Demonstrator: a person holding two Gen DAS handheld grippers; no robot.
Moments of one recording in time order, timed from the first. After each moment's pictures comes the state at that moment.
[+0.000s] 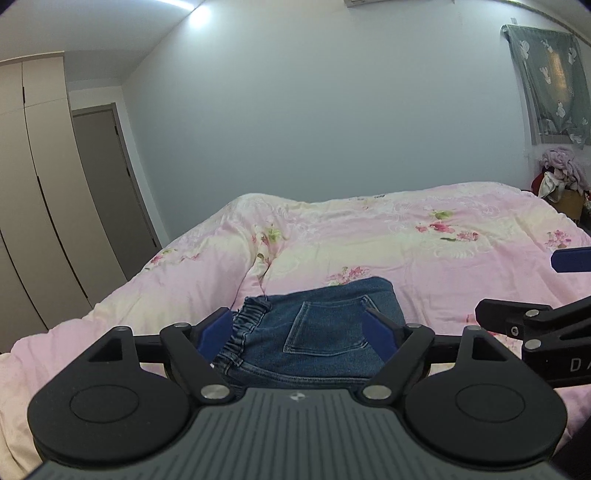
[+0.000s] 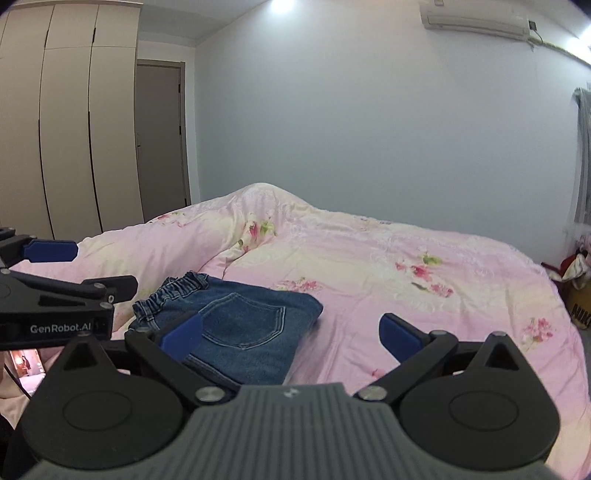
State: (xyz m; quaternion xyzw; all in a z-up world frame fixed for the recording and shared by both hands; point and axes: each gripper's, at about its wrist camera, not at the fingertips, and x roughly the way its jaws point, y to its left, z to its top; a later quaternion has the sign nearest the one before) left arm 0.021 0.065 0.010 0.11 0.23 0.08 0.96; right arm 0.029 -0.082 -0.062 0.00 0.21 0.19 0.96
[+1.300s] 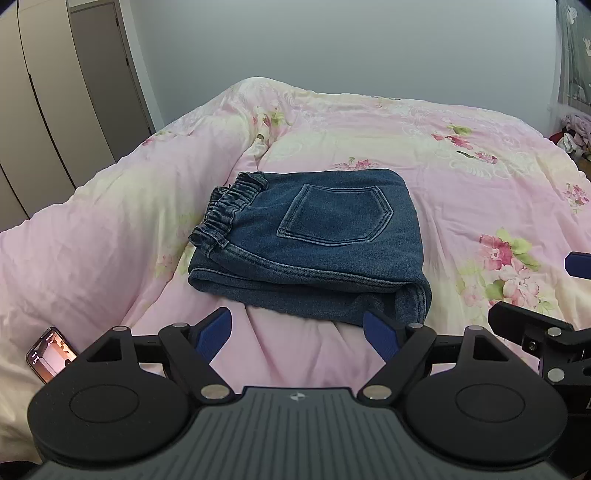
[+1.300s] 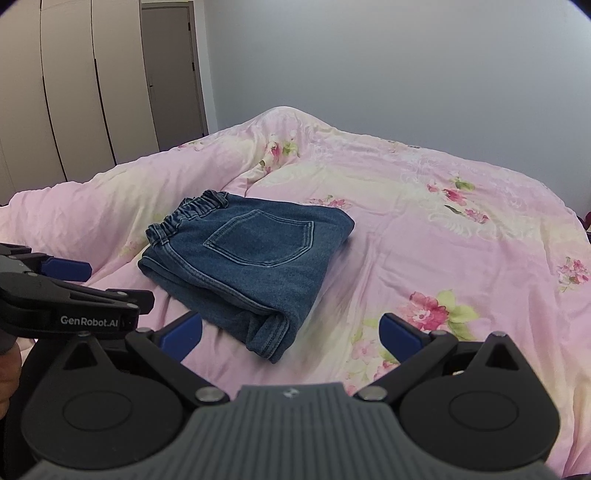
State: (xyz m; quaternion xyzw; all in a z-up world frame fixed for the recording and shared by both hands) left arm 0.040 0.092 -0.037 0.04 0.39 0.10 0.91; right arm 0.048 -0.057 -0.109 -0.03 0.31 0.22 0.92
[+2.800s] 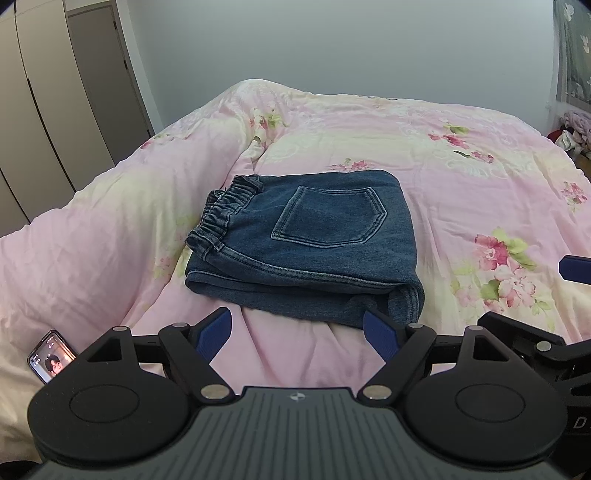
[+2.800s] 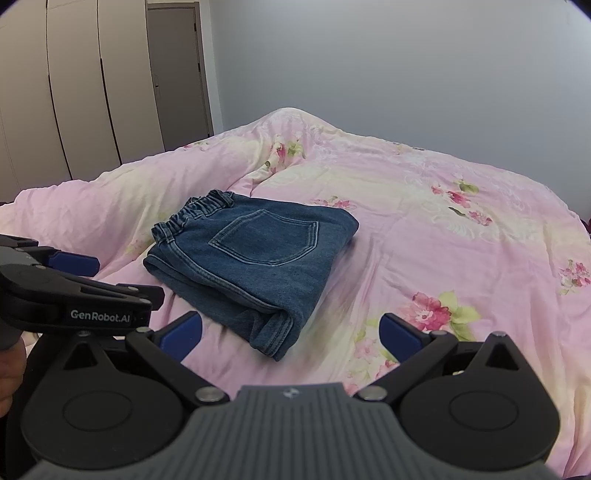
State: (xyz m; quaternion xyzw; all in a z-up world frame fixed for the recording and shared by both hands) left arm 0.039 0.084 -0.036 0.05 0.39 0.10 0.92; right arm 0.043 -0.060 -0.108 -0.03 0.31 0.23 0.92
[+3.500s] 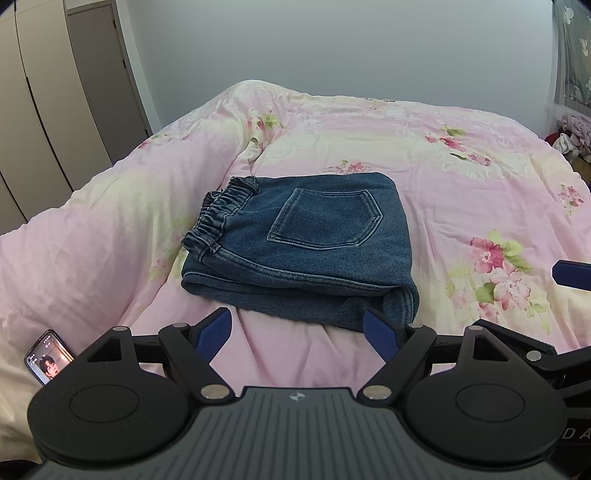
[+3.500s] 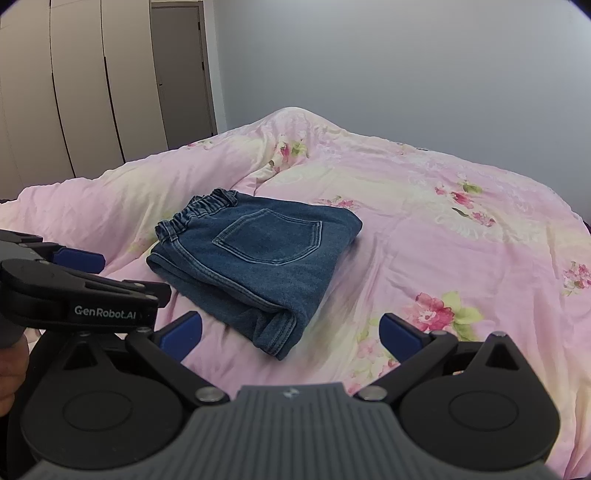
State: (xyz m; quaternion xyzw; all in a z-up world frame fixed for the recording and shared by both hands) left arm 0.039 0.080 -0.034 0.04 0.39 0.09 0.92; right arm 0.041 -0.058 -0.107 -0.04 0.31 0.23 0.92
